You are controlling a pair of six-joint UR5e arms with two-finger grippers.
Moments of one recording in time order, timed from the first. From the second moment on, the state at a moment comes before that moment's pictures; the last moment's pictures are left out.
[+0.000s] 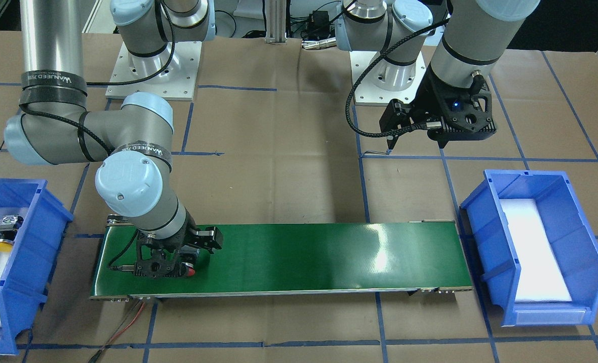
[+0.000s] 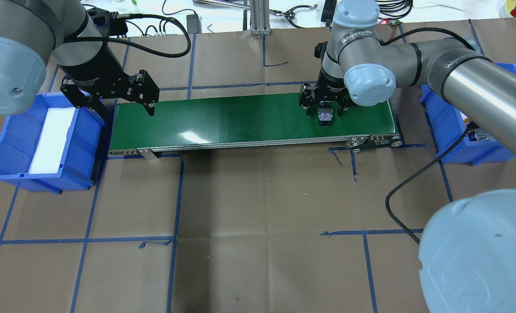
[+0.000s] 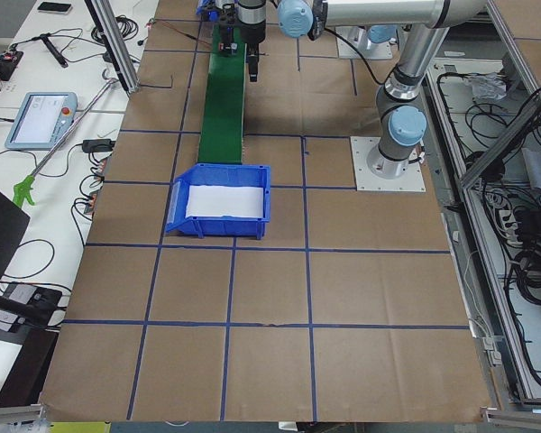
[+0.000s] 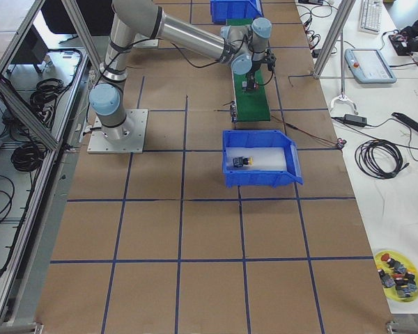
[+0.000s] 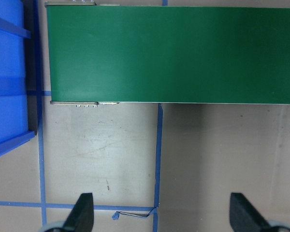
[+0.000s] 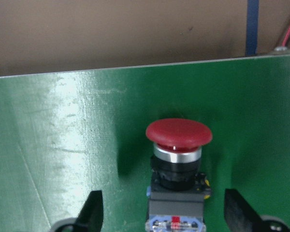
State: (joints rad) left arm -1.55 -1.59 -1.62 -1.51 1.58 -0.02; right arm 1.67 -1.09 1.58 -2.02 -1.51 0.14
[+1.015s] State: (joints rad) left arm -1.55 -1.59 -1.61 -1.51 1.58 -0.02; right arm 1.55 -1.17 1.45 -1.88 -1.59 -0.03
